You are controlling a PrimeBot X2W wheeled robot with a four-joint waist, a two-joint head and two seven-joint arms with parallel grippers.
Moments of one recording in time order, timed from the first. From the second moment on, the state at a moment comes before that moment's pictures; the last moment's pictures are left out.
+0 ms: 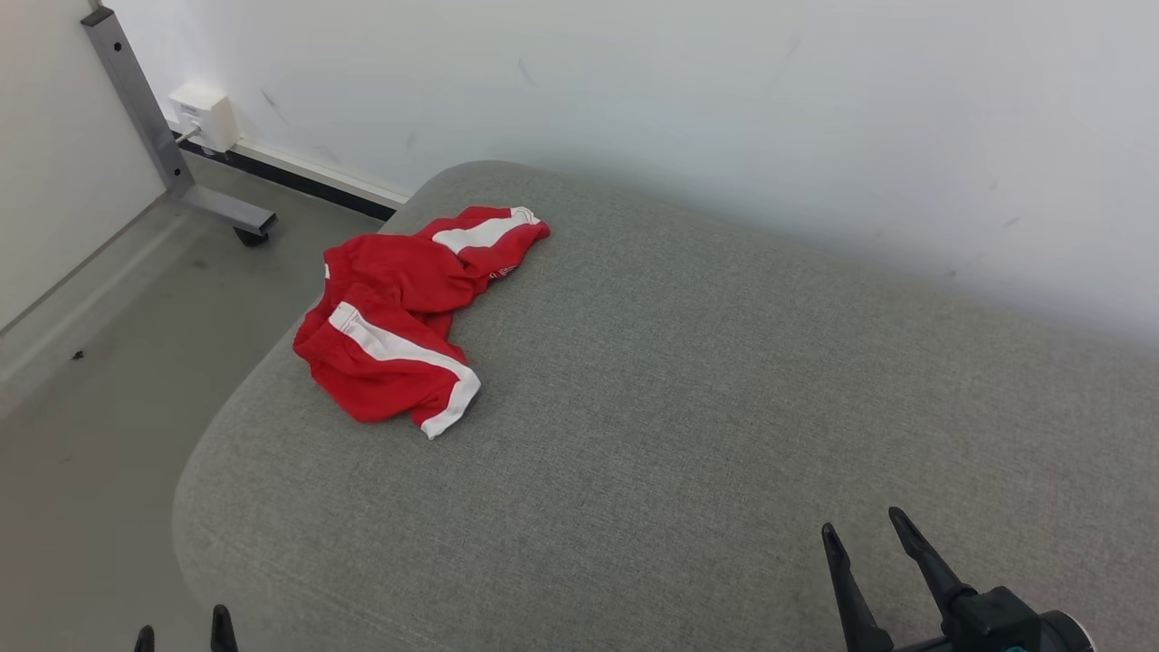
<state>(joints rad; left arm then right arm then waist) 0.16 0.05 0.19 0.14 -0.24 -0.11 -0.26 0.03 -0.14 0.13 0.22 0.09 0.13 -0.24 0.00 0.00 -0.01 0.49</state>
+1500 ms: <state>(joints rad) -0.68 0.49 0.41 0.60 -0.62 0.08 0.60 -0.19 -0.12 0.21 0.12 0.07 0.13 -0.23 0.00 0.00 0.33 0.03</state>
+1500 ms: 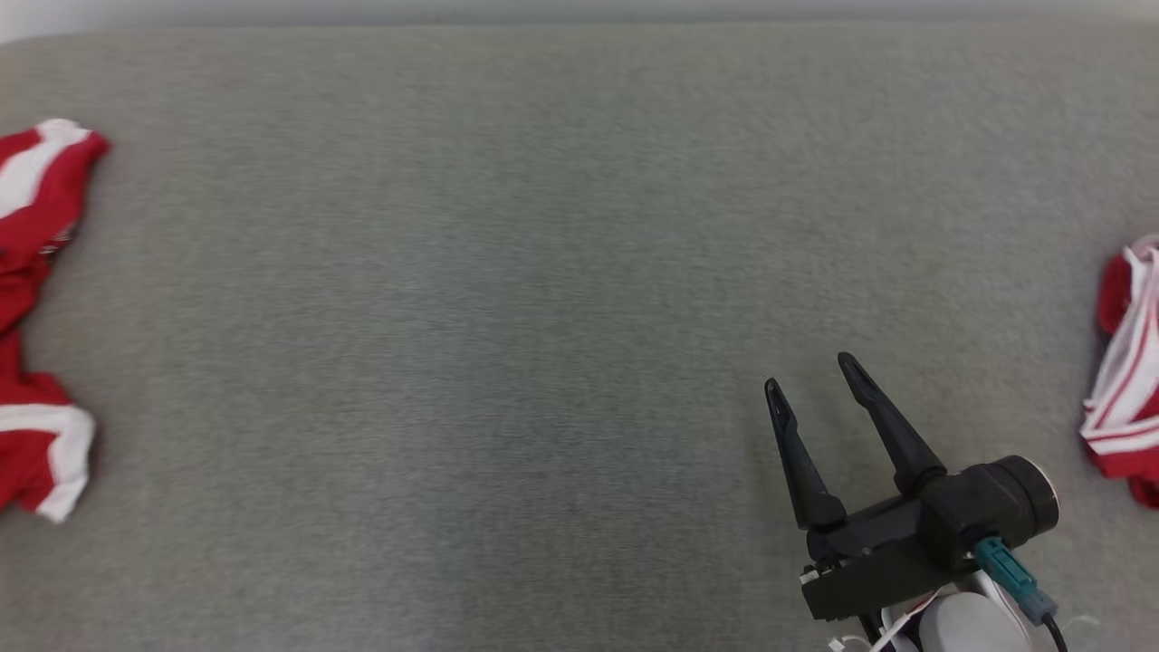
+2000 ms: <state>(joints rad) -0.49 0.58 0.40 0.47 -0.56 0.26 0.96 -0.20 -0.11 0.20 0.12 0.07 0.13 -0.25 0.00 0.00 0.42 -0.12</state>
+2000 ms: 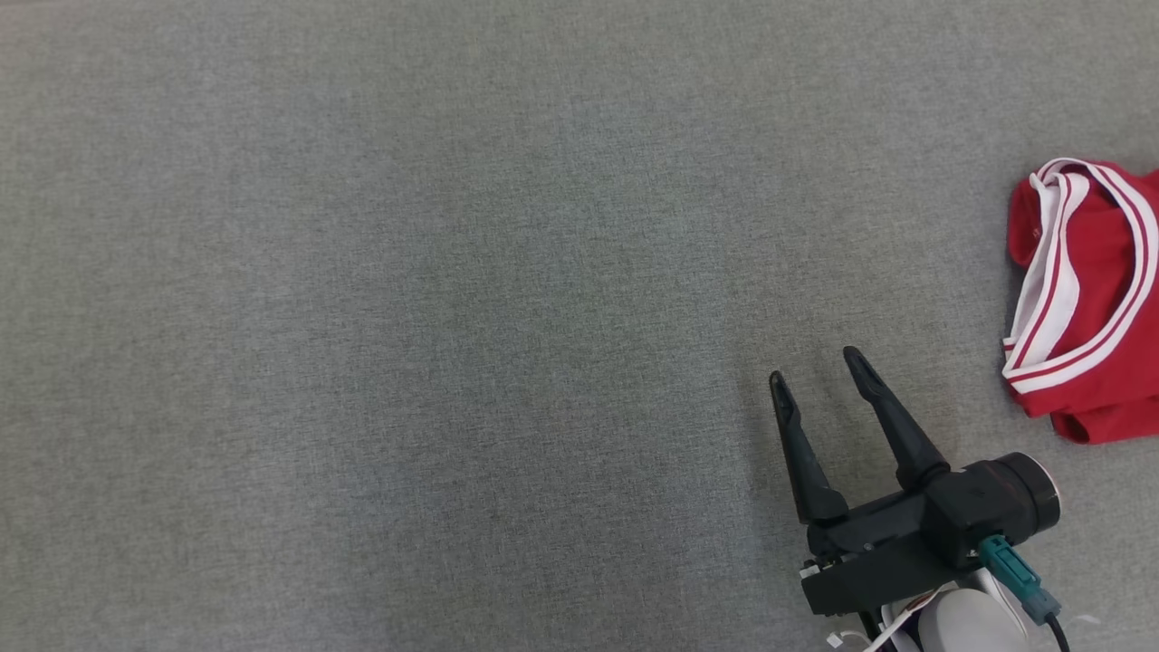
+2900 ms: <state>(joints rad) -0.81 0.44 0.20 0.24 -0.68 -0.08 0.69 -0.14 -0.10 0.22 0.21 0.12 0.13 -0.26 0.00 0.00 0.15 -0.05</state>
